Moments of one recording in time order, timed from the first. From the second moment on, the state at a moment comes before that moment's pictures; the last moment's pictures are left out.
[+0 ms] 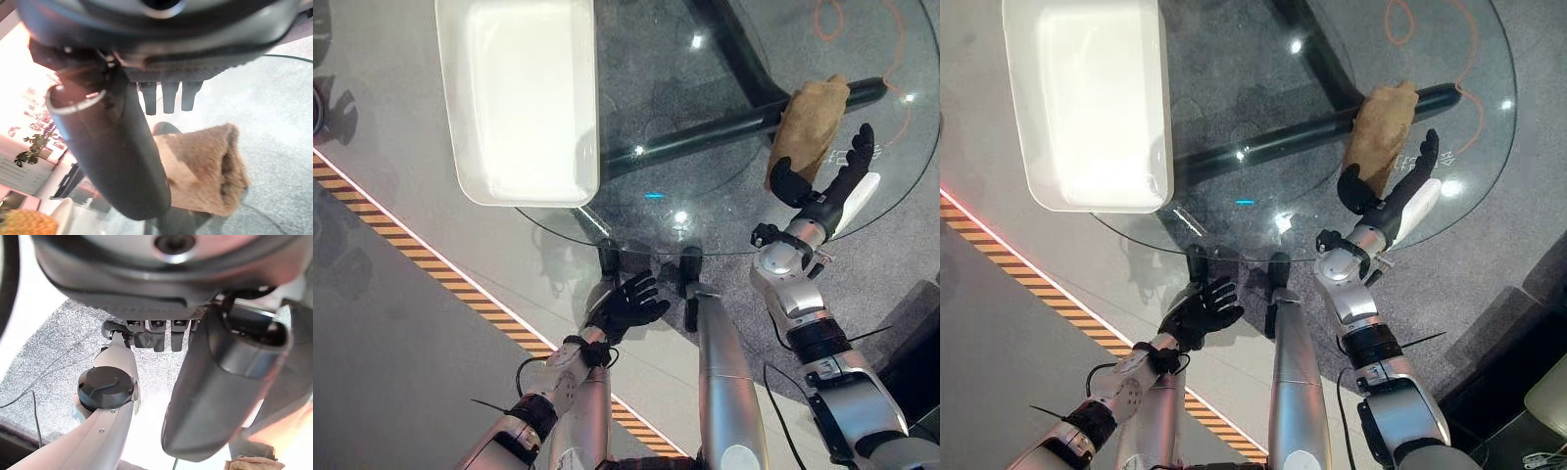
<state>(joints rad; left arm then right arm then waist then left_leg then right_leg) -0.33 0.24 -0.50 0.70 -0.85 -0.13 -0.27 -0.67 -0.39 0.22 0.39 0.24 -0.01 -1.05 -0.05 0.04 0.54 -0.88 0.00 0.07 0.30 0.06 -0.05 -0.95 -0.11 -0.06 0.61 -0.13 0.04</state>
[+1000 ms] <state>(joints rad) -0.37 0.26 -0.50 0.63 -0.89 -0.09 -0.27 -0.81 -0.45 0.22 0.49 0.33 -0.01 -1.05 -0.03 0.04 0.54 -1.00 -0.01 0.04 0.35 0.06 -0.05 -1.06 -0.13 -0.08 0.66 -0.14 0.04</state>
